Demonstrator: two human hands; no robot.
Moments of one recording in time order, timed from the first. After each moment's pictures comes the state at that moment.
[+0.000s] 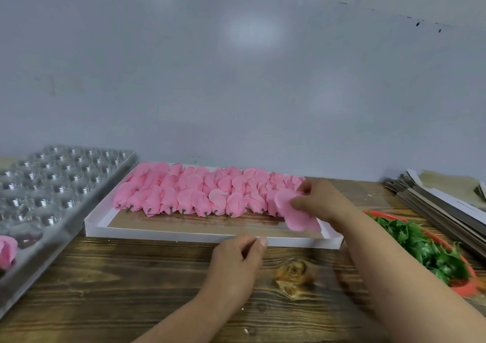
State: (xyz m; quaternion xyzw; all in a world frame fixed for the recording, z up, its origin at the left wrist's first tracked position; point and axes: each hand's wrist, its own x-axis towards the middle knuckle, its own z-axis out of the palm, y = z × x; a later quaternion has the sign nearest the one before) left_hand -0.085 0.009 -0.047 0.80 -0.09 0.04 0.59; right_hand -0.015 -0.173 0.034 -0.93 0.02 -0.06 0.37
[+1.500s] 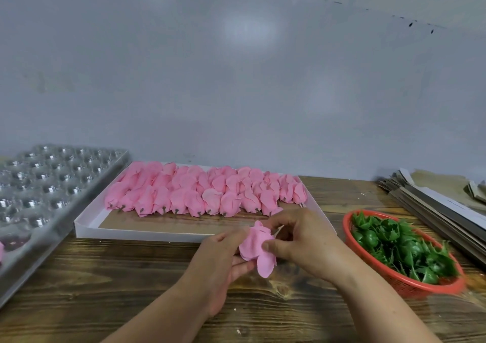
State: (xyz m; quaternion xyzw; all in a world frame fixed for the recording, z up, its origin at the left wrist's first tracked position) left_hand -0.081 0.018 -0.031 0.54 -0.01 -0.17 0.83; right_hand -0.091 -0.139 0.024 -0.92 -0.14 -0.07 0.36
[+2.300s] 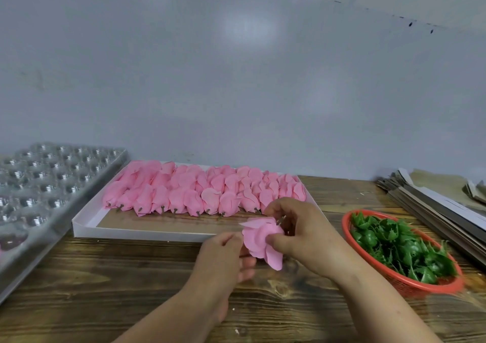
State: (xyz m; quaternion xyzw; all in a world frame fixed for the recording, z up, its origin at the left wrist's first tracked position) left_hand -0.091 0.007 -0.026 0.60 0.08 -0.10 0.79; right_hand -0.092 -0.139 0.028 -0.91 -0.12 -0.08 0.39
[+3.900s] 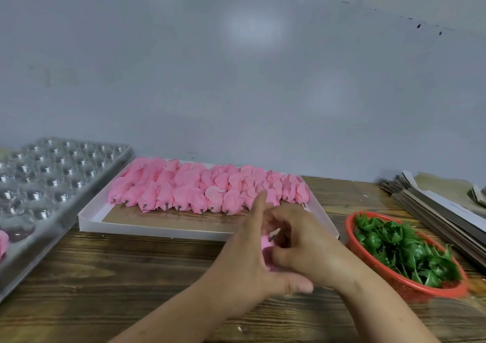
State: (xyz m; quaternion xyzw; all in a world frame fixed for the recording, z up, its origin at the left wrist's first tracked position) left_hand -0.099 0.008 -0.016 0.74 -0.27 -0.06 0.61; right_hand -0.100 -0.132 0.031 -0.92 -0.18 -0.02 0.36
